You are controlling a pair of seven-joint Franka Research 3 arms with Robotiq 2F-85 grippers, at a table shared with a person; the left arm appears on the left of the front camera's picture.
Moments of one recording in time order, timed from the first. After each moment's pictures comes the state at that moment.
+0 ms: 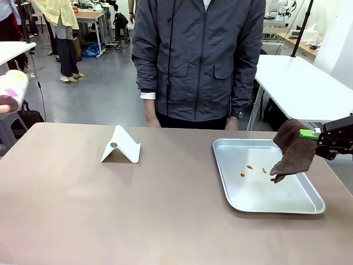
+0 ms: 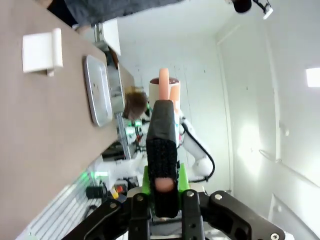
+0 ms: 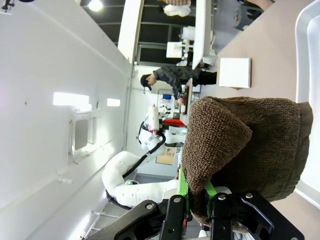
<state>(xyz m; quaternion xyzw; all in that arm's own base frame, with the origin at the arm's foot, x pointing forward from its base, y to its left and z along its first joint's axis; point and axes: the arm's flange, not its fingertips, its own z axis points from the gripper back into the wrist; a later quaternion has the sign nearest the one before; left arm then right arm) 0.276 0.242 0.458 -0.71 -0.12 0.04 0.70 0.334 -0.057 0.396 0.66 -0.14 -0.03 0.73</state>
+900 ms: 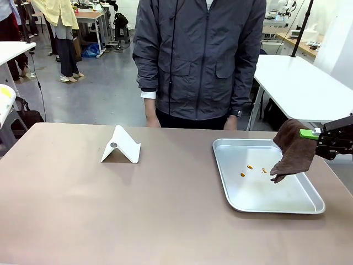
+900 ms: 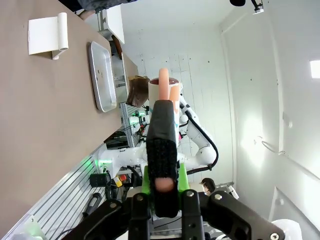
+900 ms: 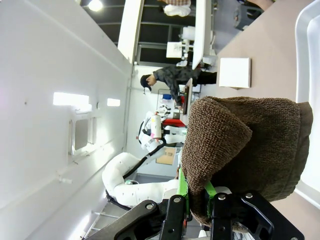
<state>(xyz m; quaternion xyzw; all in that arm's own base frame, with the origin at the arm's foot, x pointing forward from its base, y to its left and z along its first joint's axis) 0.260 0.249 0.452 -0.70 -0.11 0.03 0.71 0.334 -0.057 0.396 0.66 -0.14 -0.03 0.73</state>
